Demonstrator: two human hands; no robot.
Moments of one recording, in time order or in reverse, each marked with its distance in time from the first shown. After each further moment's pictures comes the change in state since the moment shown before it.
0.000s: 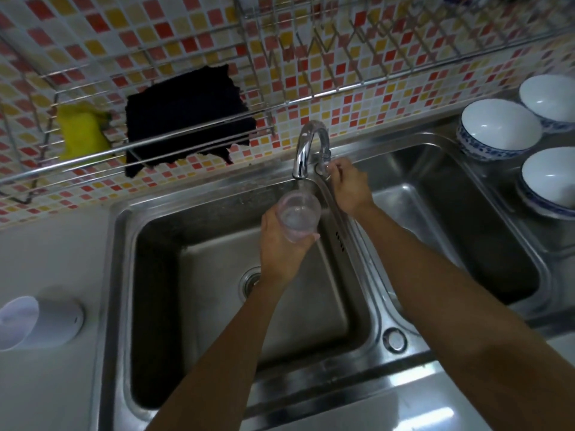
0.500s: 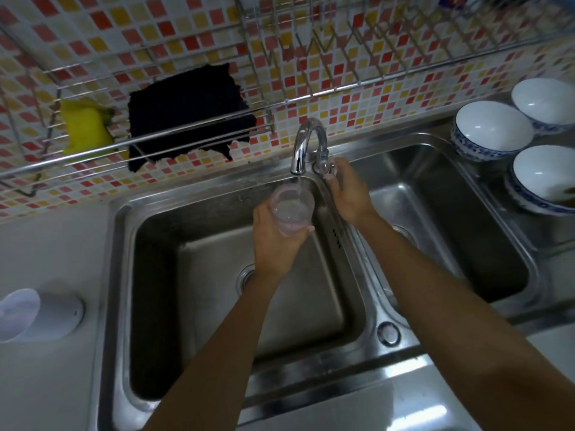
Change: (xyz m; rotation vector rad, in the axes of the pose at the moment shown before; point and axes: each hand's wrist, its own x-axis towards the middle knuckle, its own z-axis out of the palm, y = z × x) left_hand 0.000 0.009 -0.009 0.012 0.048 0.025; right_hand -0.025 0.000 -0.008 0.076 -0.102 -0.023
